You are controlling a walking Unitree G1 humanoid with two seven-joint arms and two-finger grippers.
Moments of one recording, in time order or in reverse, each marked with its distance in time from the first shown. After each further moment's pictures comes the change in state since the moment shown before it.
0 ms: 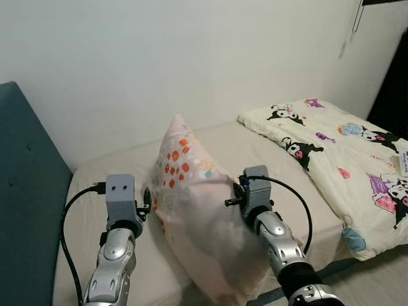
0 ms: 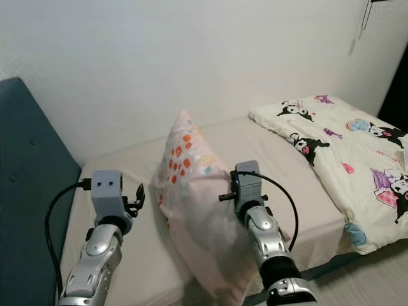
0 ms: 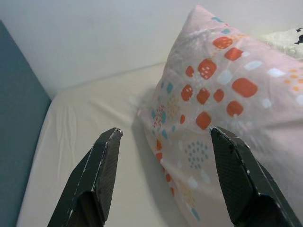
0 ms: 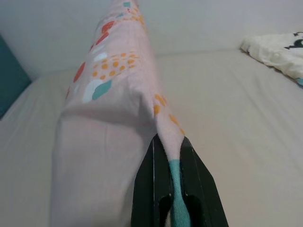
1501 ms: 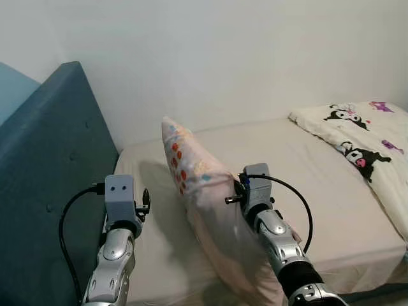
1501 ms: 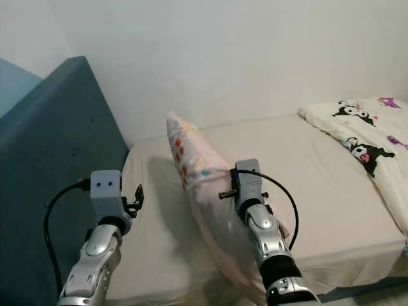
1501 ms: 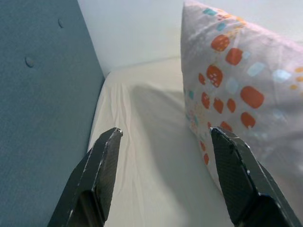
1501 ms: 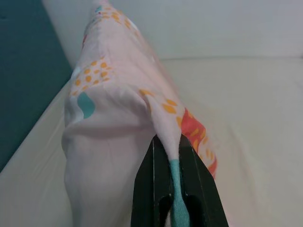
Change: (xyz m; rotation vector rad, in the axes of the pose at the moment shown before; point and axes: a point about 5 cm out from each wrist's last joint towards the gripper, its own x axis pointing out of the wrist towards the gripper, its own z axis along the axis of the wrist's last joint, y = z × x) left arm 0.000 0.001 -0.001 0.005 0.004 0.005; right arm 0.001 -0.004 0.006 -0.017 -0.031 -0.015
